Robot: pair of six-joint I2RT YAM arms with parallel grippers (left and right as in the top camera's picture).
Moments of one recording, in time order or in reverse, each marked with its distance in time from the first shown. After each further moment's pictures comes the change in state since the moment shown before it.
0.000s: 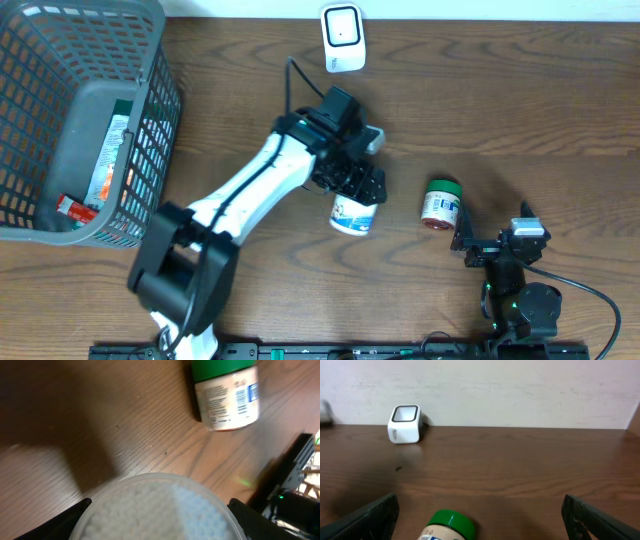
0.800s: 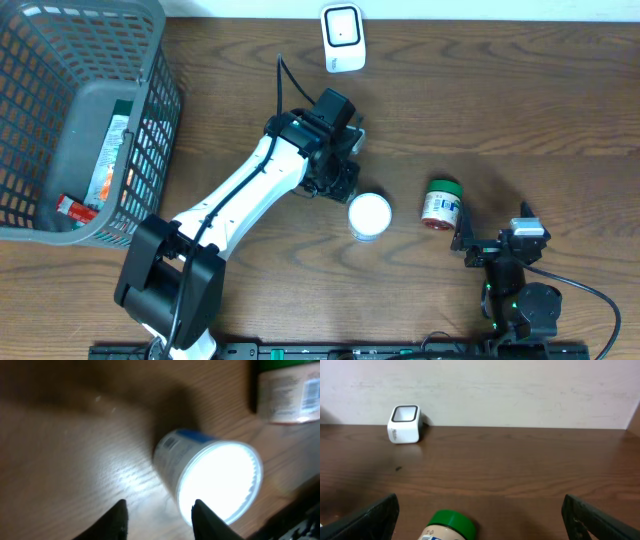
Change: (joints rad) left arm 0.012 -0.075 -0.003 -0.137 -0.226 -0.083; right arm 0.000 0.000 0.000 0.000 0.000 0.000
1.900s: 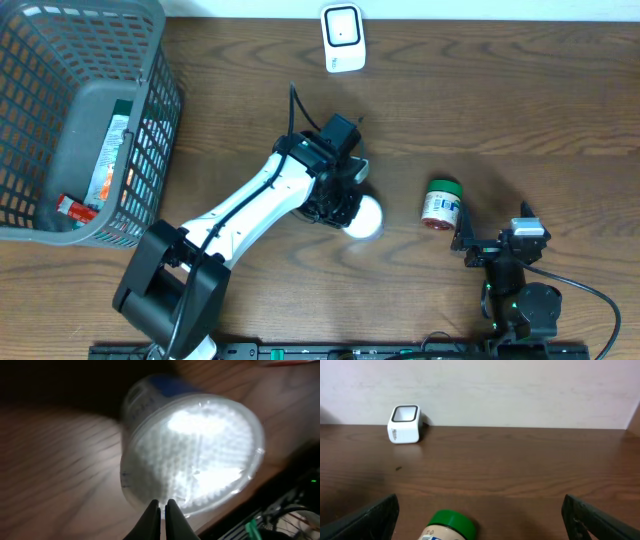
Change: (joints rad) left arm -0.061 -0.027 -0.116 -0.026 0.068 -0.027; right arm 0.000 0.000 0.000 0.000 0.000 0.000
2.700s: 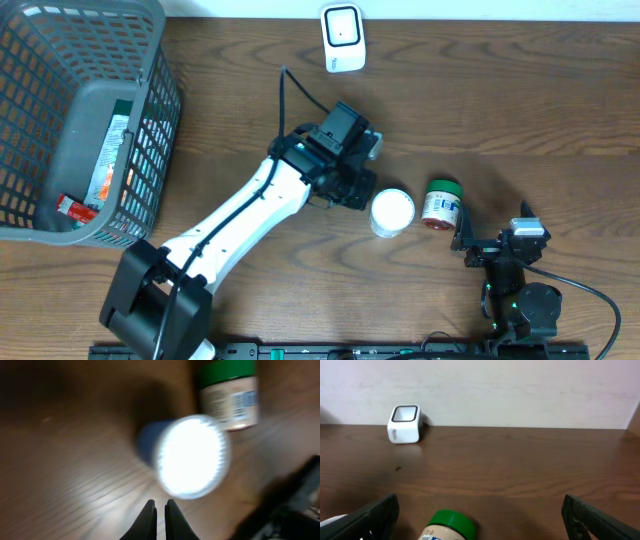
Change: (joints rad) left arm -0.027 -0.074 0.027 0.206 0.002 -0.078; right arm 0.000 0.000 0.000 0.000 0.000 0.000
